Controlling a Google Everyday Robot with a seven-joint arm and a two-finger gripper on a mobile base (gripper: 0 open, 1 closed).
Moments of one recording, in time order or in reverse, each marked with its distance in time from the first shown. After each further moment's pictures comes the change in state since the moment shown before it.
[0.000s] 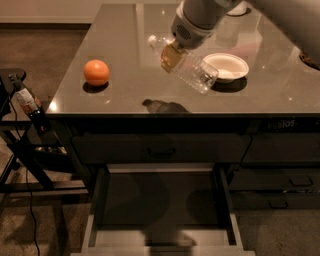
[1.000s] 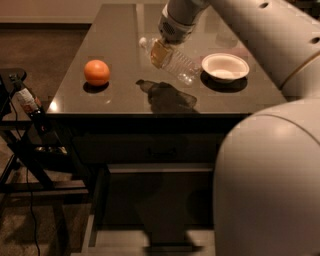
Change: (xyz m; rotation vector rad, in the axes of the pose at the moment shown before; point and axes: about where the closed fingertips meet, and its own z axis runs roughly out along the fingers) arm -0.045 -0.036 0.076 -0.102 0.045 -0.003
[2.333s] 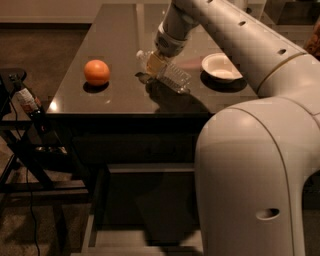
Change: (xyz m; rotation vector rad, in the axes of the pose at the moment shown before) arm -0.003 -0.007 0.062 -0.077 0.010 0.048
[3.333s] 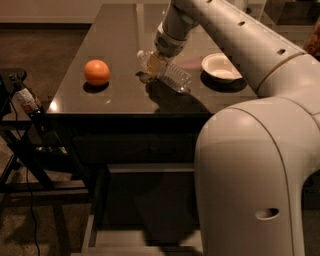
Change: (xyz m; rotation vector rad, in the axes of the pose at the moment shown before) arm 0.000 0.000 0.000 0.000 0.000 0.000
